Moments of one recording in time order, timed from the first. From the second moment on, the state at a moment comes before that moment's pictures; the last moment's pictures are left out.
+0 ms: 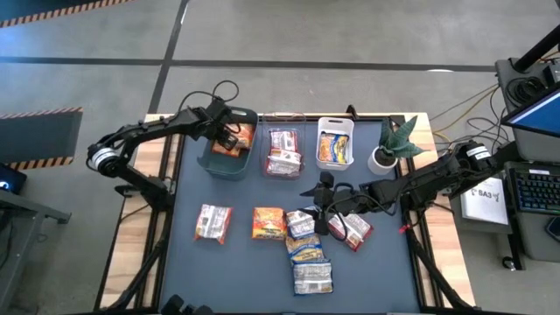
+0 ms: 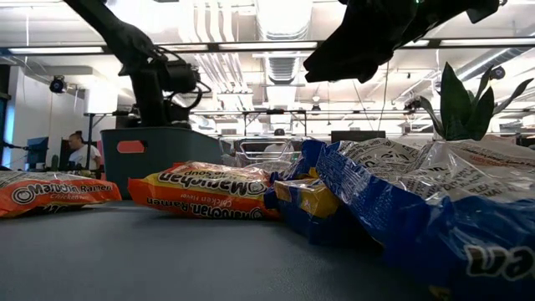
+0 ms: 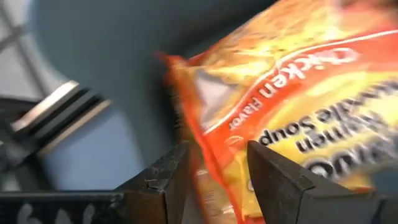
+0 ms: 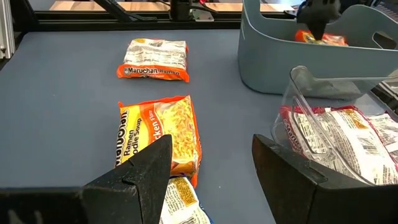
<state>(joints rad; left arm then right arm) 0.79 1.48 0.93 -0.58 -0.24 -0.10 0.26 1.42 0.79 0.16 0.37 0.14</state>
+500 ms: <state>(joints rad) 0.75 1.43 0.93 -0.61 -0.30 -0.11 0.26 1.42 0.79 0.17 0.37 0.14</state>
